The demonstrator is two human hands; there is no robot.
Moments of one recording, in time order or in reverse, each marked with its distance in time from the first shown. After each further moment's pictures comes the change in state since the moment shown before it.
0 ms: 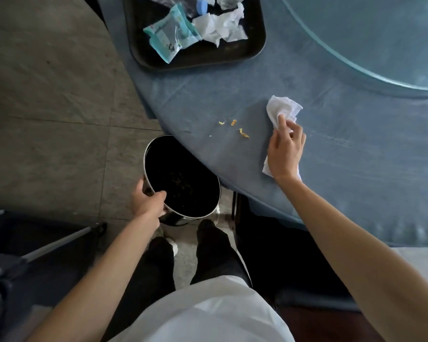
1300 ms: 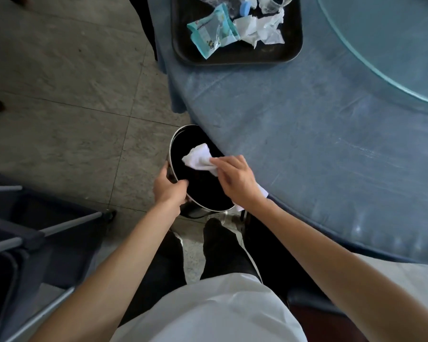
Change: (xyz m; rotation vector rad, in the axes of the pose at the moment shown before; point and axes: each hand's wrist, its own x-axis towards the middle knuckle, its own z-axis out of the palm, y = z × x) left_hand -0.007 0.004 -0.015 0.003 -0.047 0.078; right_hand -0.101 -0.101 0.031 0.282 -0.483 -0.562
